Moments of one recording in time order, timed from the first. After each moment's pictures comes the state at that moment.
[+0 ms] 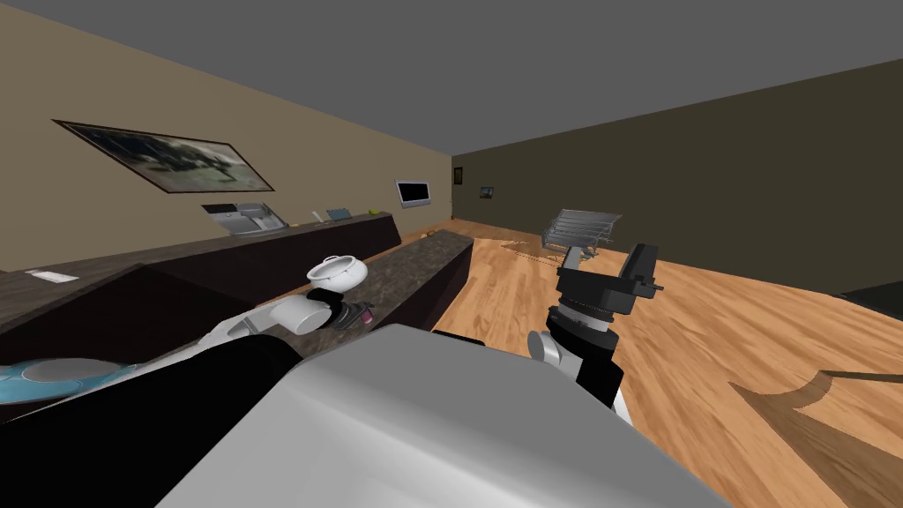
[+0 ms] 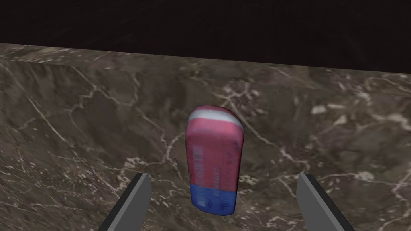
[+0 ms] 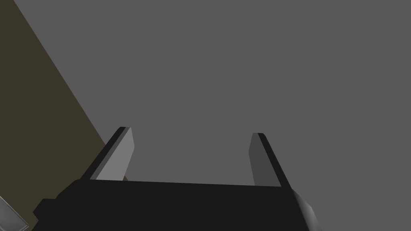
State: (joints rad) left arm 0.90 1.12 0.31 -2.09 0.91 0.99 -0.26; right arm 0.48 0.03 -0.01 -2.39 -0.02 -0.58 -0.15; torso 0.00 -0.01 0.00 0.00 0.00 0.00
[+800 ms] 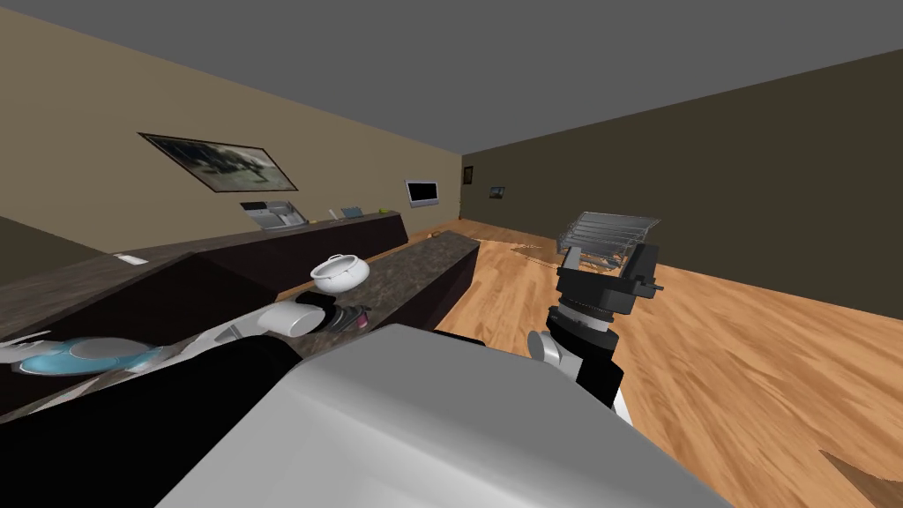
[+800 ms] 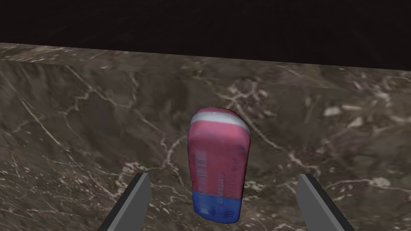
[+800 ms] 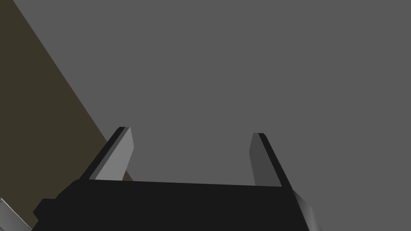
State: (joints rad) left arm 0.92 1.09 0.33 -2.01 0.99 0.93 -0.48; right arm 0.48 0.03 -0.01 -2.39 -0.02 -0.58 -0.15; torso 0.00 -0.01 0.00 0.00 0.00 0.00
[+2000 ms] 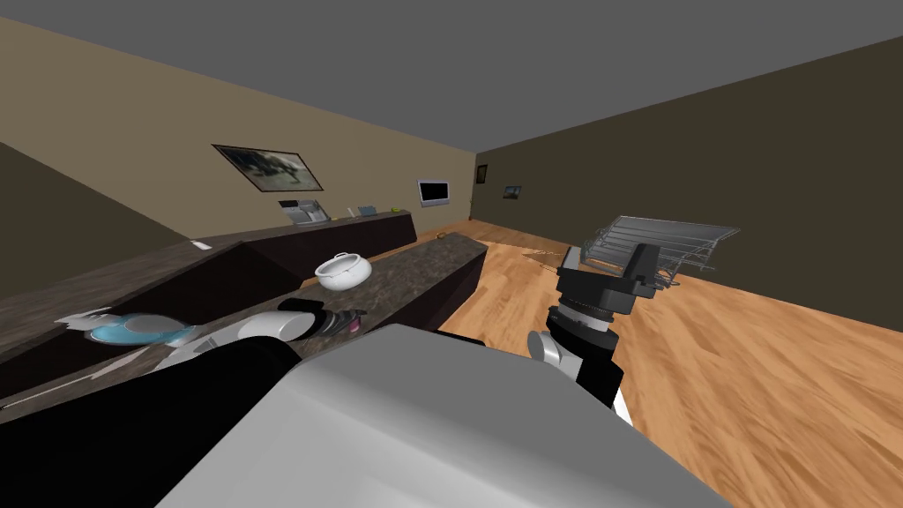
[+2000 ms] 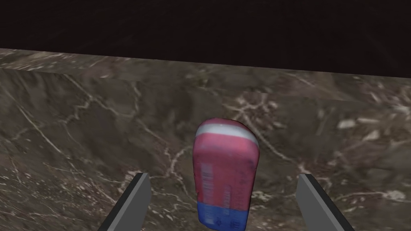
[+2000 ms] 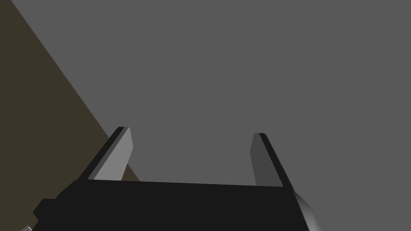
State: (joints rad) left arm 0.95 1.05 0.36 -1.91 1.10 0.85 -0.78; right arm 0.48 0.03 -0.01 -2.39 -0.02 -0.58 -0.15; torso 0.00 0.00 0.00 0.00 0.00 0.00
